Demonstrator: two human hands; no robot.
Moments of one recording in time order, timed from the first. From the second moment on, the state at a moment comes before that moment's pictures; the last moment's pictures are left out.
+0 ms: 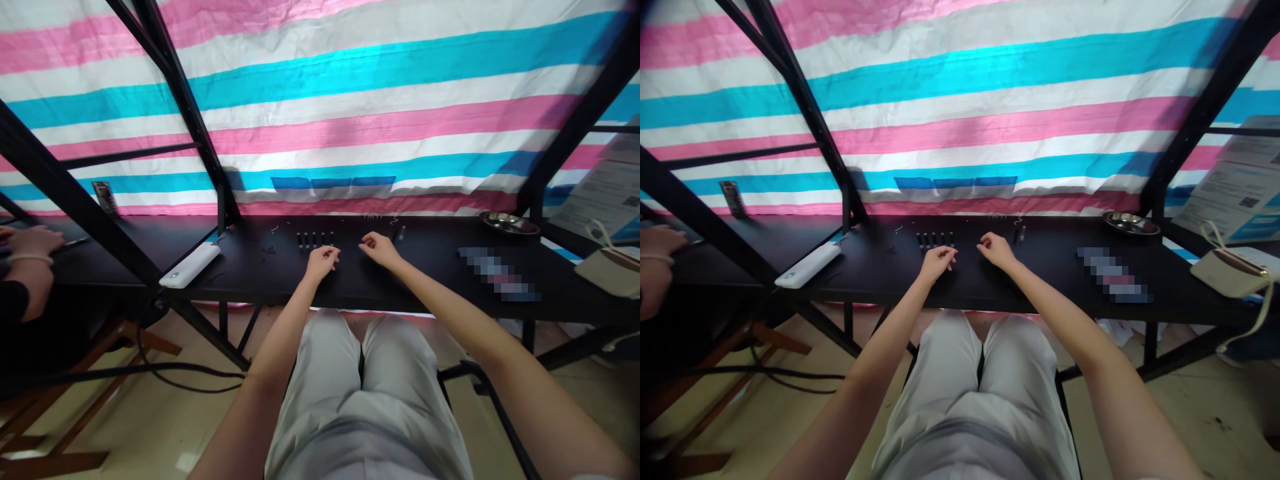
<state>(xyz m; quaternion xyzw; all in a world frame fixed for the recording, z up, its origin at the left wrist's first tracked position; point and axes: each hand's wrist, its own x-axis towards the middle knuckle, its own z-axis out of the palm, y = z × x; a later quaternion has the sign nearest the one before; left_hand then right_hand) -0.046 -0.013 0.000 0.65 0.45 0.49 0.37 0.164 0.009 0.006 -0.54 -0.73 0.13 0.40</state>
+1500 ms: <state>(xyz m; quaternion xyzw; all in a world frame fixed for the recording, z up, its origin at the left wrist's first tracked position) -0.043 -0.016 0.001 0.66 0.41 0.52 0.35 0.119 -0.039 0.004 -0.54 -0.77 -0.20 0.27</state>
